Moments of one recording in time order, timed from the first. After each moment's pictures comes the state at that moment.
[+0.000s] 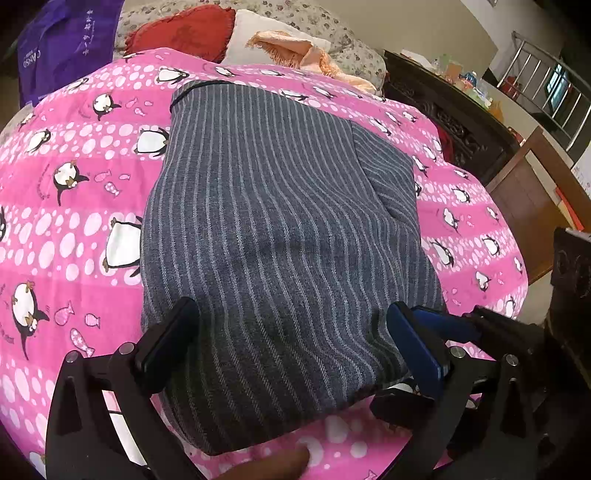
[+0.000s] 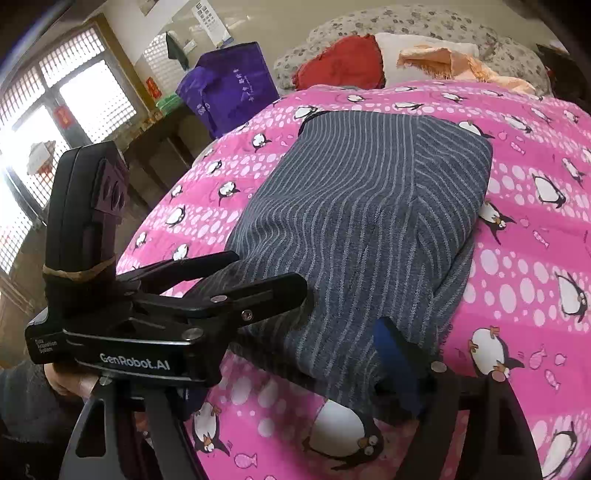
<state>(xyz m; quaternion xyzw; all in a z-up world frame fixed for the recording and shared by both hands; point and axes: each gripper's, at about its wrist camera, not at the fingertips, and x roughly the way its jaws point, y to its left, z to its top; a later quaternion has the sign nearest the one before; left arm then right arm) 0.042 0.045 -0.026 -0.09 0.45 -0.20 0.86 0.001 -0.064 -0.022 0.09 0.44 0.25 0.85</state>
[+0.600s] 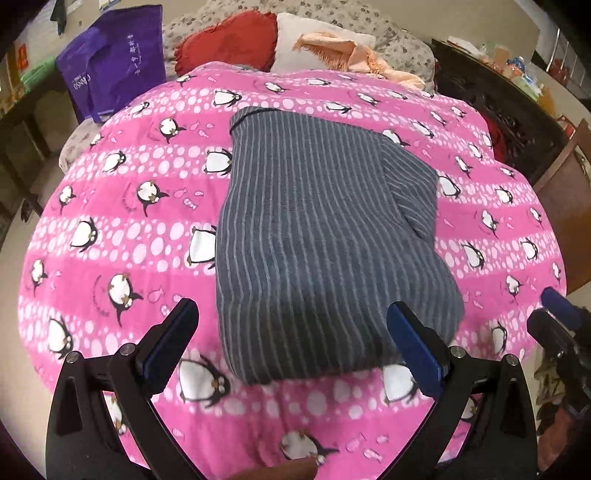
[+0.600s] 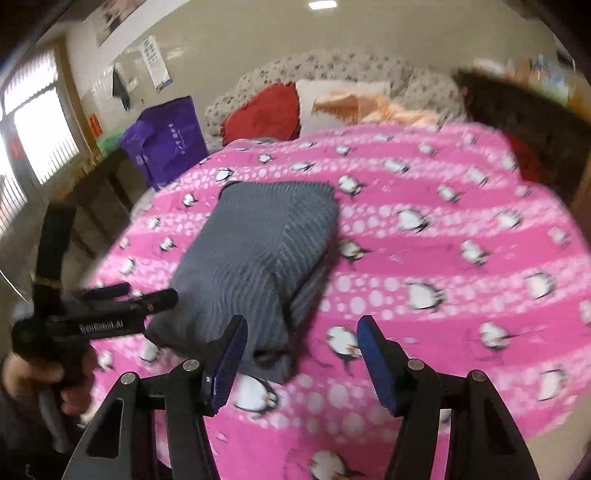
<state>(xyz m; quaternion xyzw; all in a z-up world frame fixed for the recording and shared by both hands) 0.014 0.033 0.038 -0.02 0.48 -0.06 0.87 -0.069 -0.131 0.066 0.03 0.40 0.07 0.92</state>
